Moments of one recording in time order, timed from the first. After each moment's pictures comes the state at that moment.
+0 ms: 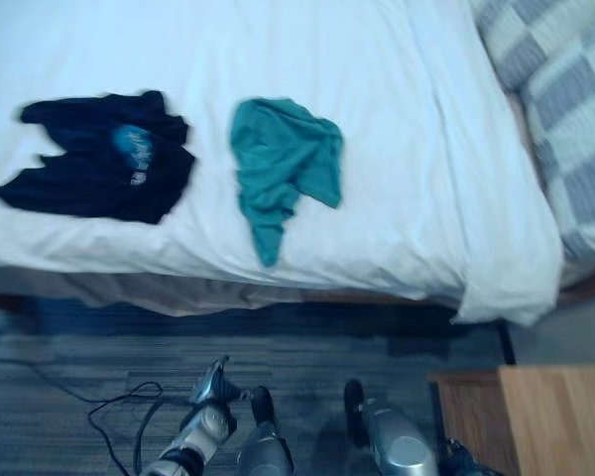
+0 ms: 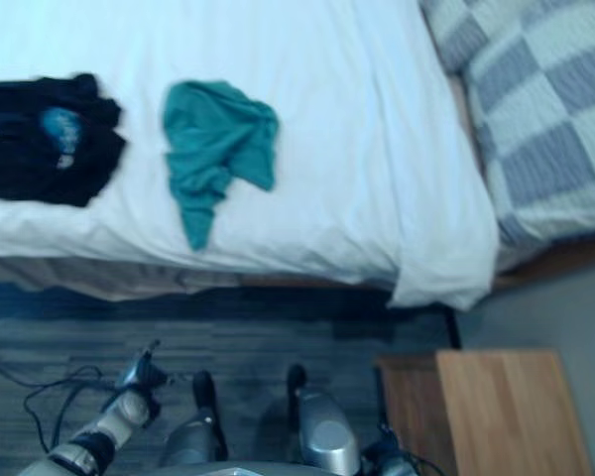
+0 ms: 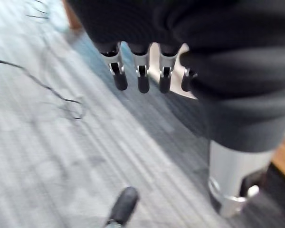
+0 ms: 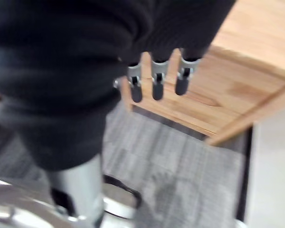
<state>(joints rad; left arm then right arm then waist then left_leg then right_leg) -0.10 0.32 -0.39 1.11 0.24 -0.02 0.26 0.00 -0.19 0.32 1.21 -0.08 0.03 -0.27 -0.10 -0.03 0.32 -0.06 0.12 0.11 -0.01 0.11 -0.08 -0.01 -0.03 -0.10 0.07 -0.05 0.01</state>
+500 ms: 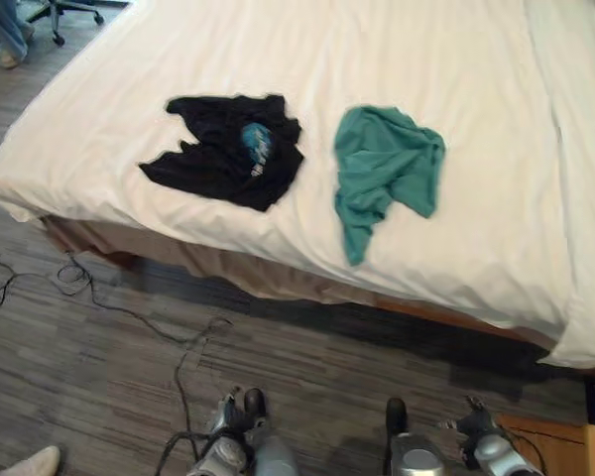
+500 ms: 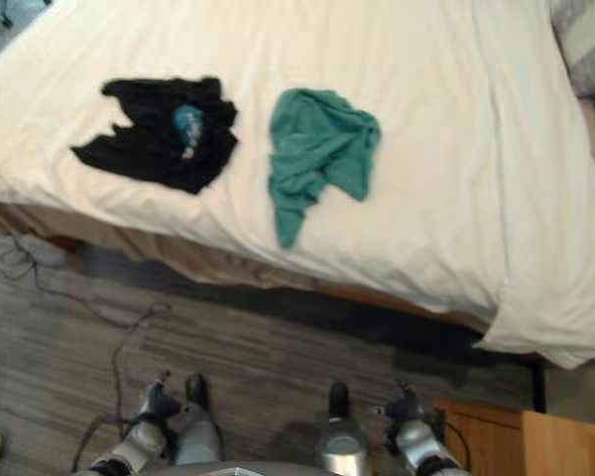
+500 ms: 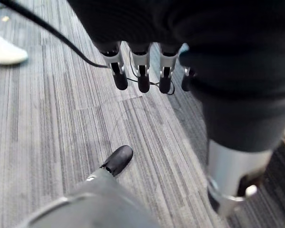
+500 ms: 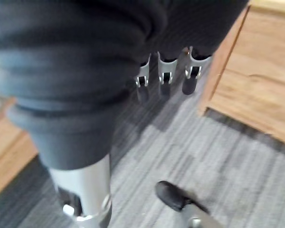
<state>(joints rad) -0.09 0.24 -0.36 1.11 0.14 -0.04 0.27 -0.03 -0.27 0.23 1.11 -0.11 0.02 -0.26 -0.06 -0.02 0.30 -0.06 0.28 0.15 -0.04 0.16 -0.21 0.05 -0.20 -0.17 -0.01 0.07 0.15</state>
